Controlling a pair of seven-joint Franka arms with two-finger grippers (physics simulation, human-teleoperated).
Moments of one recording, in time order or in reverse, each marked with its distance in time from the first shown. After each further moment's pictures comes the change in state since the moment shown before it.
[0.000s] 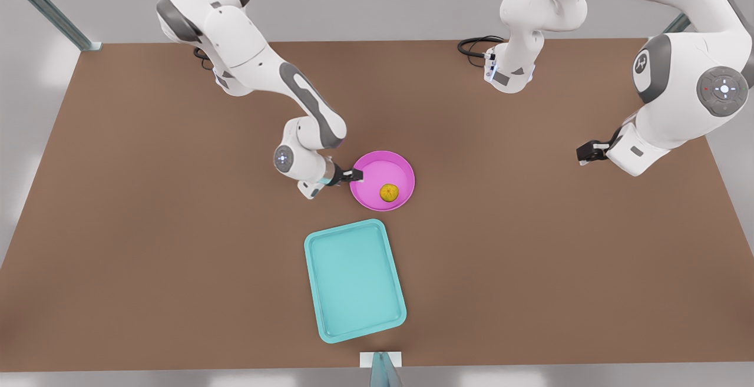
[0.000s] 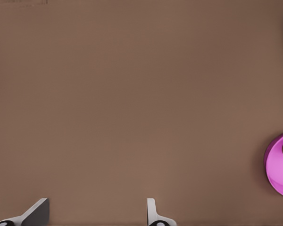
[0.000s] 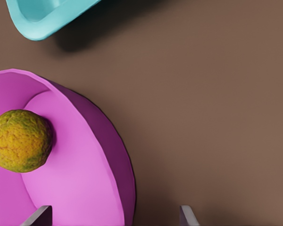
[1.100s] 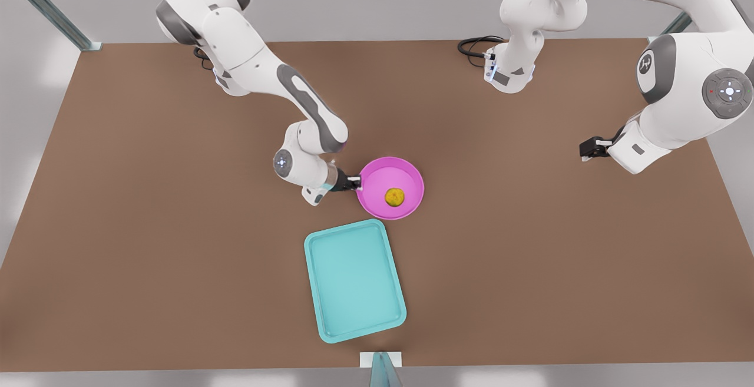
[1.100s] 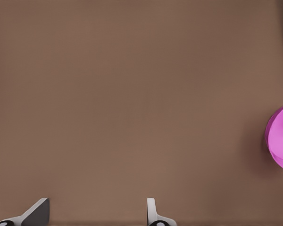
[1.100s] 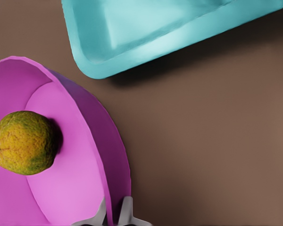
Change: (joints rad) left arm 0.001 0.000 0.013 -0.002 -0.004 -0.025 0.084; right arm -0.049 0.015 0.024 0.096 0.023 -0.018 -0.064
